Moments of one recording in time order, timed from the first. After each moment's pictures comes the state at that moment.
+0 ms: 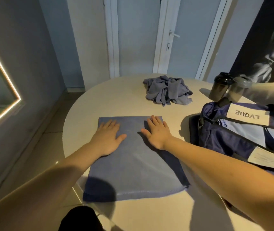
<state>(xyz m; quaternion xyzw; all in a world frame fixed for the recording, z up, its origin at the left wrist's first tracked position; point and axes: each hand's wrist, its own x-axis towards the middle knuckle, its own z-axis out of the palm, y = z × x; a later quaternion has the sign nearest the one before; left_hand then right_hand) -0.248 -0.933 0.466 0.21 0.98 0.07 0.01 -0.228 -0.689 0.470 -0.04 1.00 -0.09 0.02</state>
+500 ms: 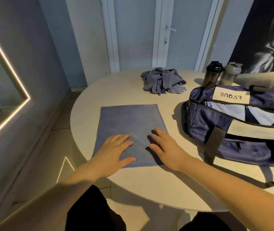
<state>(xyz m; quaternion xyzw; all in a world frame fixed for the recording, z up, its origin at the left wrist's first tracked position) -0.092 -0.936 0.455 0.35 0.93 0.11 -0.01 -0.054 -0.678 0.457 -0.12 0.97 -0.21 -0.04</state>
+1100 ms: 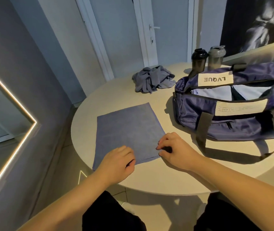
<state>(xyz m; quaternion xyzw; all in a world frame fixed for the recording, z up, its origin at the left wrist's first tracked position) -0.063 -0.914 0.454 0.45 0.87 0.09 -0.16 -0.013 -0.642 0.436 -0.10 0.93 -0.34 -0.11</state>
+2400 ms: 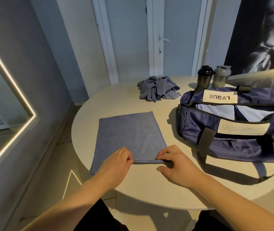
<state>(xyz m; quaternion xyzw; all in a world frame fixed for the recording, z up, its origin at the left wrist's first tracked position) -0.055 -0.906 0.462 0.28 0.94 0.17 -0.04 -0.004 -0.642 0.432 -0.14 0.93 -0.32 -0.11</state>
